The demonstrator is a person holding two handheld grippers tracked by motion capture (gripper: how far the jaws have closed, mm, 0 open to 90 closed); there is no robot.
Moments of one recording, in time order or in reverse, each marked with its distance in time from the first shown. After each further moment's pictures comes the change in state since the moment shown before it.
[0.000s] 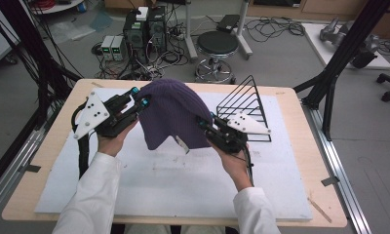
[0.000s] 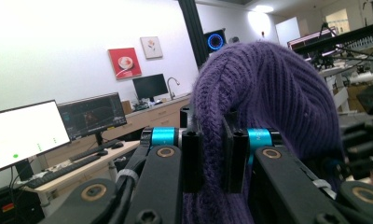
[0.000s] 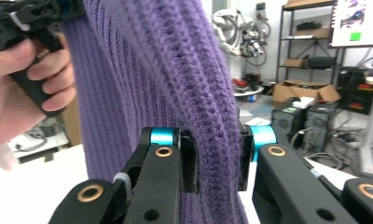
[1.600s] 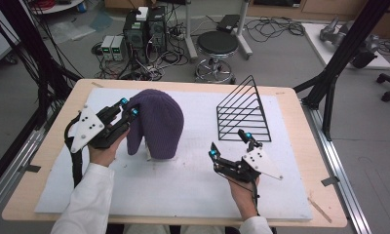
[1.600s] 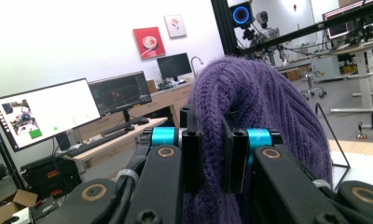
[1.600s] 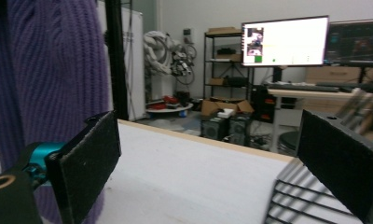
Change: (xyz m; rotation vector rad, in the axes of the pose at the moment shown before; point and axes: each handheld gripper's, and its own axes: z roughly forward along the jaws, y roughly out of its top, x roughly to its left) left arm -0.007 -0.016 -0.032 0.081 0.121 0.021; right arm 0.019 -0.059 -0.055 -0.111 -0.311 -0.061
